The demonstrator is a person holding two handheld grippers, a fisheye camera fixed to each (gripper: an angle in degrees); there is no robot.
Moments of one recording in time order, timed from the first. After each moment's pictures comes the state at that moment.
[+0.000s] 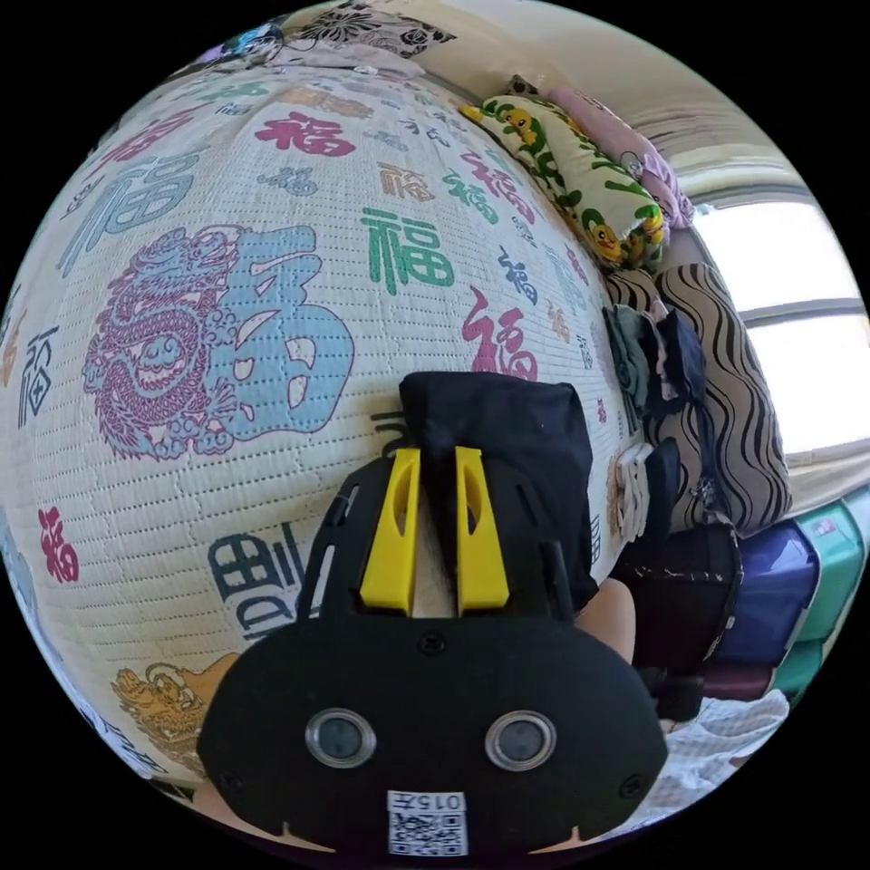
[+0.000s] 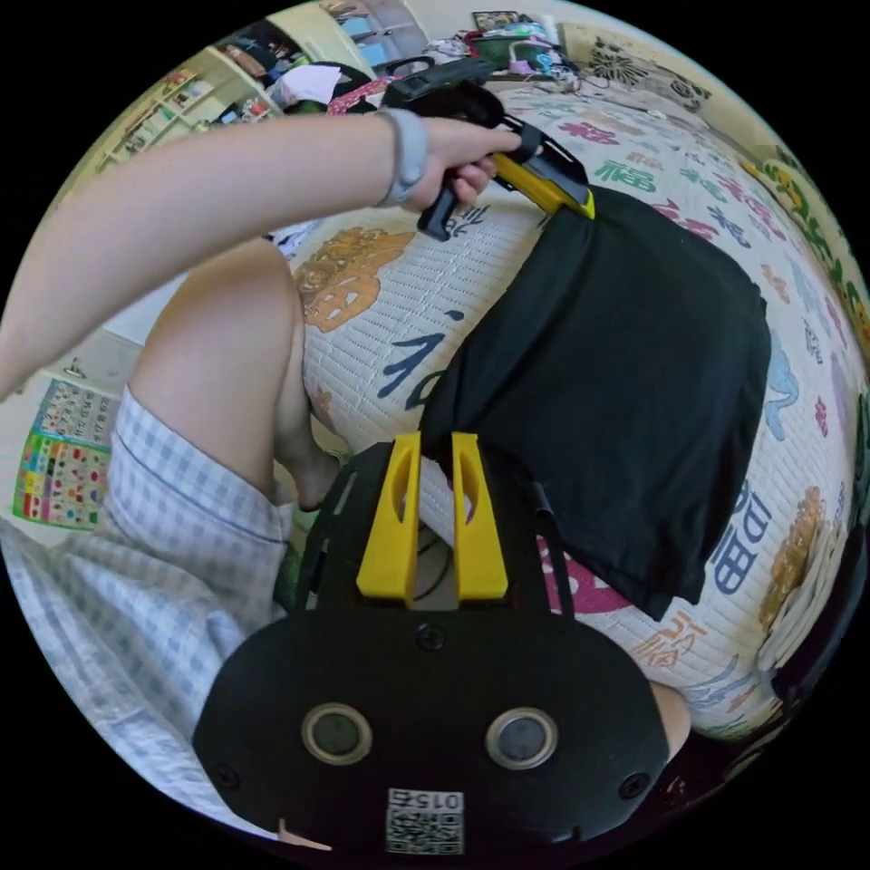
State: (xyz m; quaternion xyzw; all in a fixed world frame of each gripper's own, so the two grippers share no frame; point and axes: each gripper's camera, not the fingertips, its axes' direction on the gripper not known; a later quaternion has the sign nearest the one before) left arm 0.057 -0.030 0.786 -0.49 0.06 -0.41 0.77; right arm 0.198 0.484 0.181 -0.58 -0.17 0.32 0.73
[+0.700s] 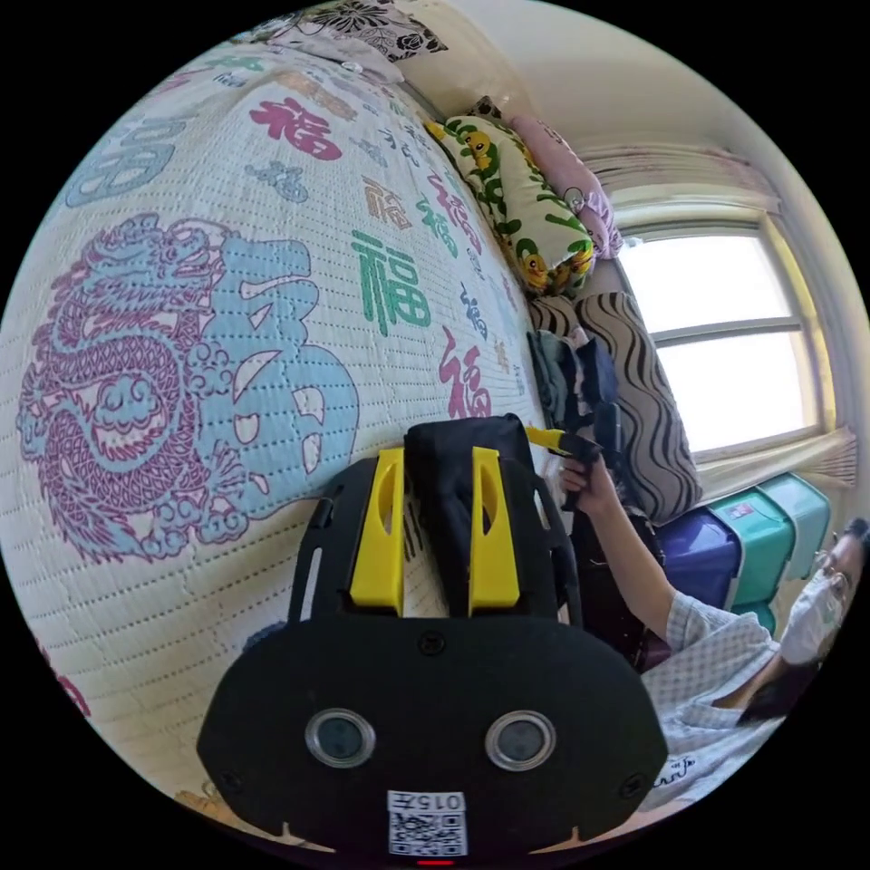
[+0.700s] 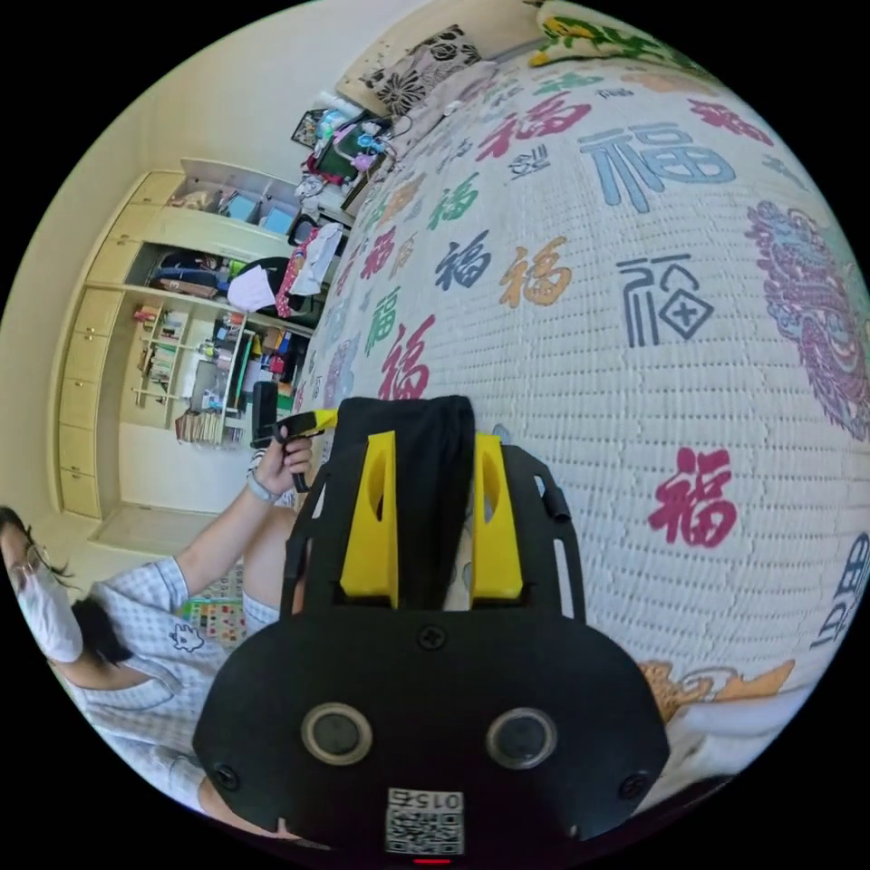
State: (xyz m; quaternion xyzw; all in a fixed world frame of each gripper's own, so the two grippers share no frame) left arm -0.019 0.029 0.809 -0.39 0.20 -0.50 0.75; right arm 0.563 0.632 0.166 -0.43 -0.16 0.59 0.66
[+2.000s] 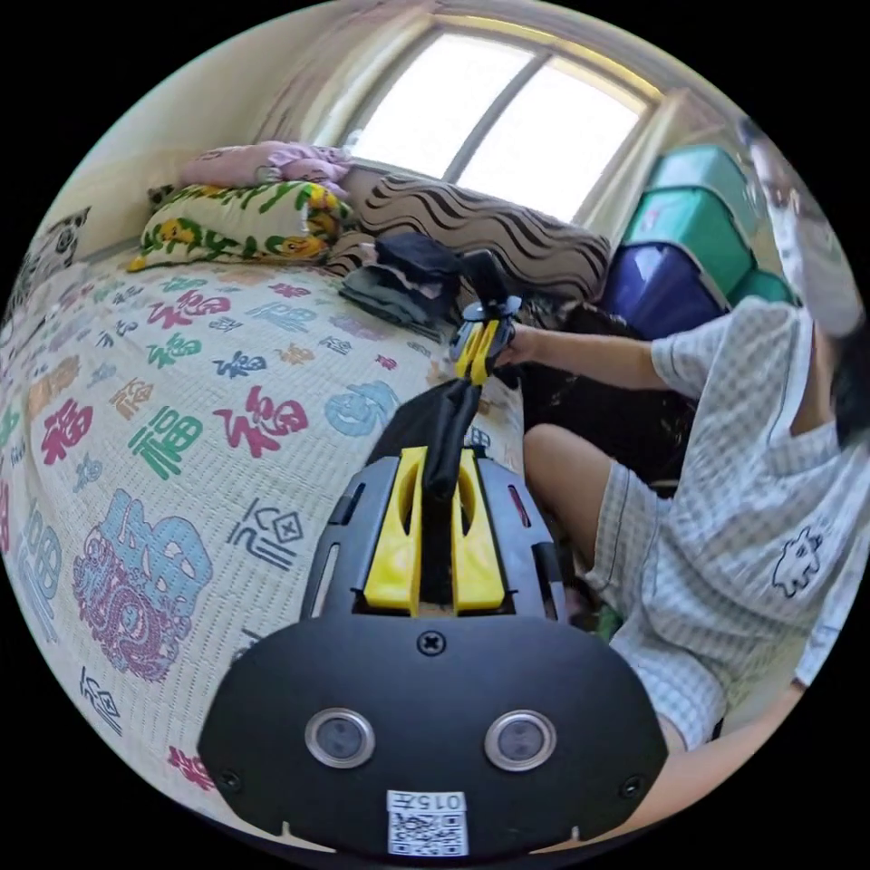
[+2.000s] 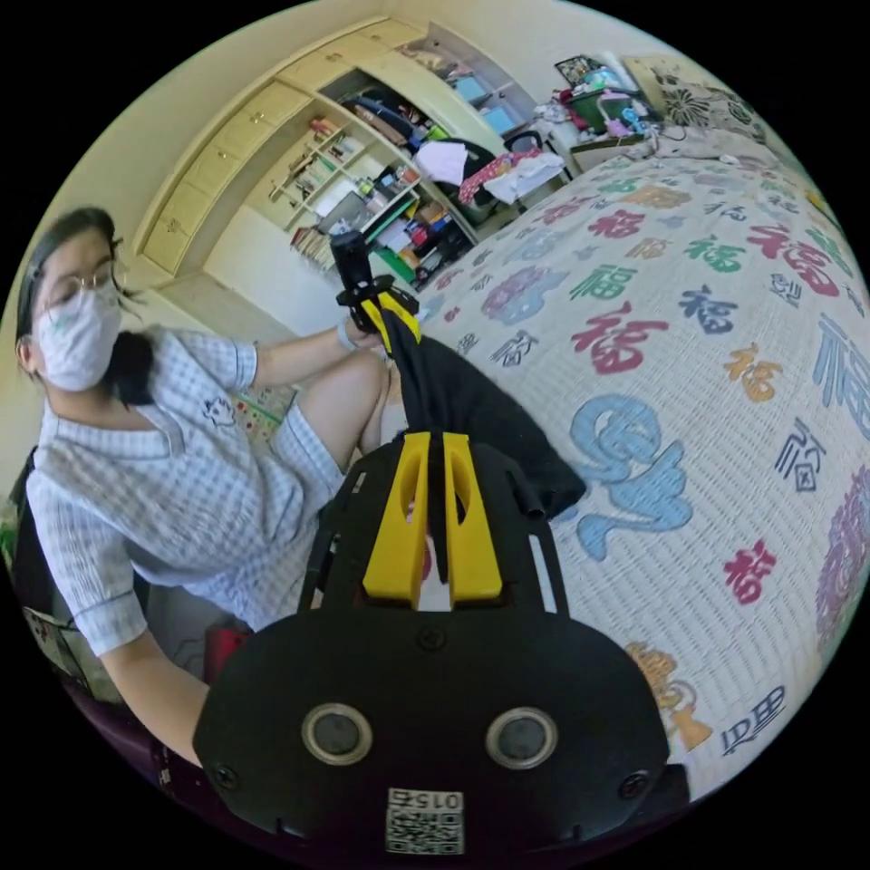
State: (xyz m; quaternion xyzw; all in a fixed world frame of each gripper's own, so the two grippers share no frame) left arm 0.135 -0.127 0.720 -0.37 0.36 -0.07 0.85; right arm 0.567 0.563 0.096 -0.40 -0.40 0.35 0.74
